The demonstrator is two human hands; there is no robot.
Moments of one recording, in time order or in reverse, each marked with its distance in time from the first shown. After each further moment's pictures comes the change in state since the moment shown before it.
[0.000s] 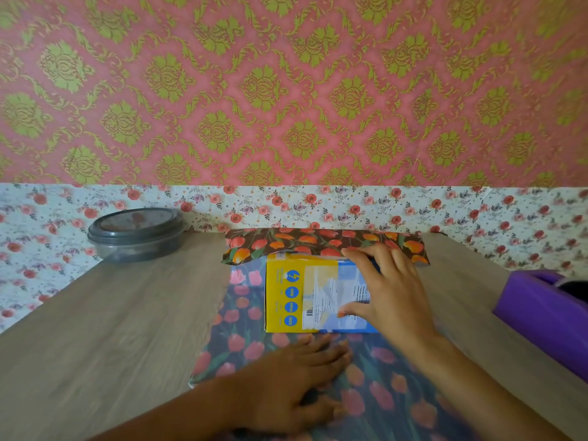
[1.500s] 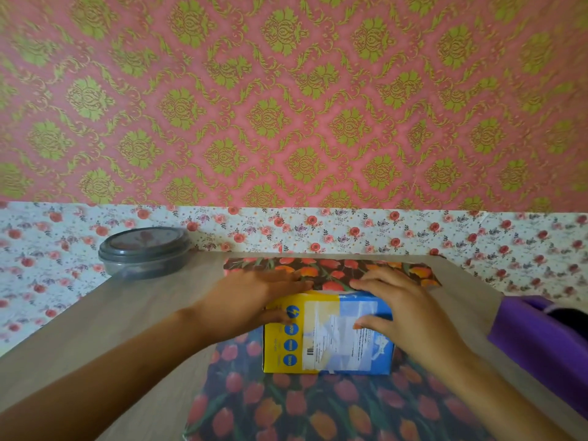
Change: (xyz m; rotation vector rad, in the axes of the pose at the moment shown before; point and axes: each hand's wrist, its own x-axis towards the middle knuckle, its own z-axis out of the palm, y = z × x) left_hand -0.020 -0.029 -0.103 0.318 0.405 -0.150; right_hand 0.006 0.013 -0.058 0.347 -0.218 -0.015
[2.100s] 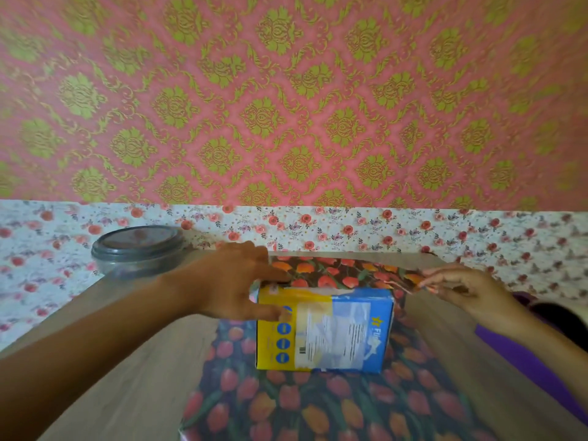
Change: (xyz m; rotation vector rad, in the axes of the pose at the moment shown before) left_hand 0.003 -0.005 -0.038 0.047 -0.061 0.052; right_hand -0.021 0.101 -0.044 0.378 -0.138 0.345
